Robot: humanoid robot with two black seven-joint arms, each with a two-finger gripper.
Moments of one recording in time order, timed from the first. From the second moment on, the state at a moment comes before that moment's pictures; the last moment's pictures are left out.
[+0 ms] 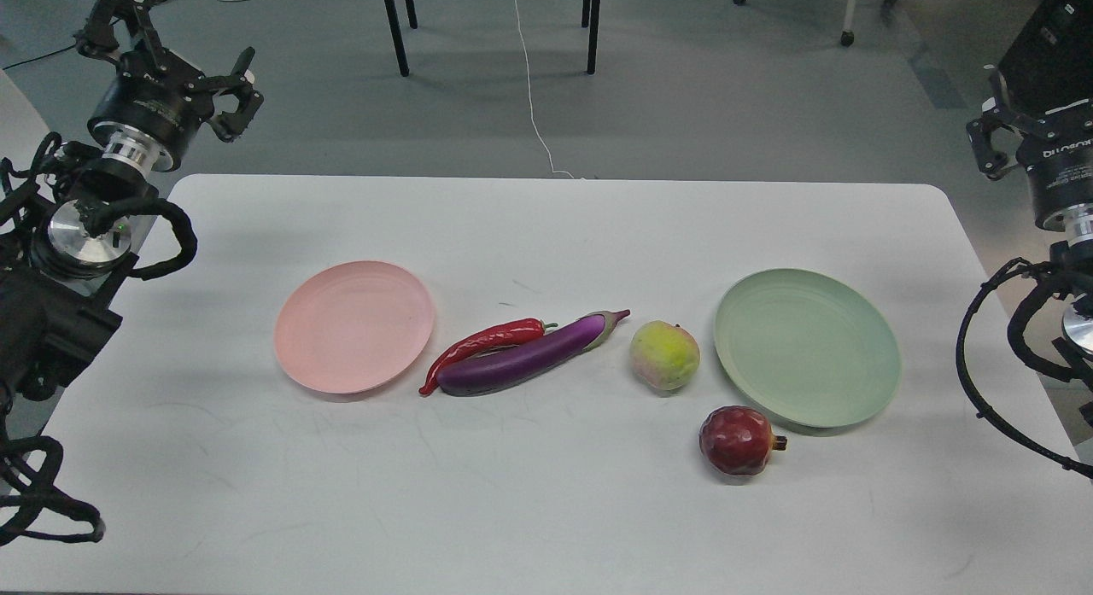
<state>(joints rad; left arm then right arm) -0.87 0.42 -0.85 -0.54 -0.18 -0.49 -0.20 0.61 -0.57 0.91 0.76 0.18 0.49 0.49</state>
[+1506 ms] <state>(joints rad) -0.87 0.48 -0.87 -0.55 -0.20 -0.49 -0.20 1.91 -0.48 -0.80 1.41 -0.79 0.45 0.49</state>
